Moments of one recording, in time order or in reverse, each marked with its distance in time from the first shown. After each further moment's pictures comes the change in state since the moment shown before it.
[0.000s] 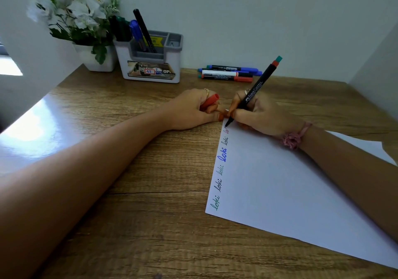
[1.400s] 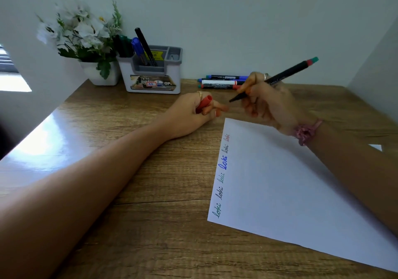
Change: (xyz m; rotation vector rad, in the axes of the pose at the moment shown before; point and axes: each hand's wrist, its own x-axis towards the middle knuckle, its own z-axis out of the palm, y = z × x) left_hand -0.002 0.001 -0.002 -0.160 0.127 0.065; right_hand 0.005 -0.021 -0.014 0.457 0.218 0.003
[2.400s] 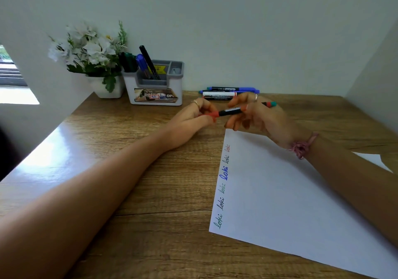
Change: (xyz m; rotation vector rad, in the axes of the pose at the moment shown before) left_hand -0.006 0.004 -0.005 -0.203 0.006 -0.072; right_hand -0.002 0.006 -0.003 -0.166 -0.120 0.019
